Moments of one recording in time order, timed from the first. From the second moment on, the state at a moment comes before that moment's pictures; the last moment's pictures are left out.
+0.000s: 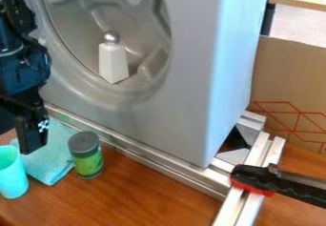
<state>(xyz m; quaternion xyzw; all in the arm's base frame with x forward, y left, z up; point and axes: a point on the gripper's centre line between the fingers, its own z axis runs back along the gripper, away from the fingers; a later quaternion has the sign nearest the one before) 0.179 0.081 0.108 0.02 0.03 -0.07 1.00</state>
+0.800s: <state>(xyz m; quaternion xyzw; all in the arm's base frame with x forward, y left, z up) 0.245 0.108 0.157 0.06 -0.16 -0.12 0.98</state>
